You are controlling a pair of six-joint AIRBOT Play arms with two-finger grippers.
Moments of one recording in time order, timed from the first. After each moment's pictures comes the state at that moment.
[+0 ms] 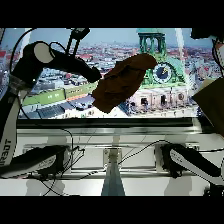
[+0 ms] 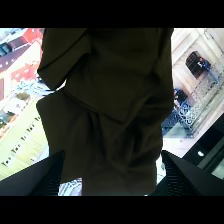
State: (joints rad) left arm -0.37 -1.30 1.34 1.08 -1.12 -1.13; right arm 0.00 -1.11 1.49 -1.57 0.87 1.35
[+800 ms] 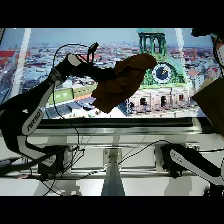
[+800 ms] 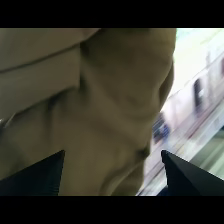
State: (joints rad) left arm -0.38 -1.71 1.34 0.61 -0.88 -1.19; right arm 0.00 -1.11 1.49 -1.57 0.84 1.35
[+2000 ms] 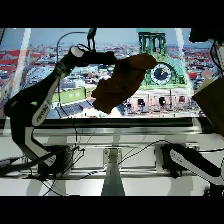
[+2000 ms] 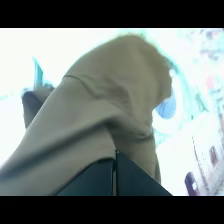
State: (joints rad) left arm -0.36 -1.76 1.57 0.59 -0.69 -1.11; right arm 0.00 -1.11 1.49 -1.57 0.97 1.35
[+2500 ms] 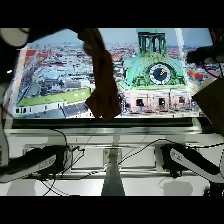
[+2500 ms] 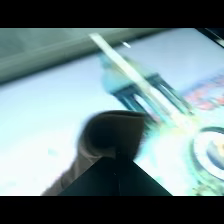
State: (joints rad) left arm -0.31 -1.20 1.58 1.16 -0.67 -1.11; right arm -0.09 -1.14 1.36 -1.55 1.21 1.35
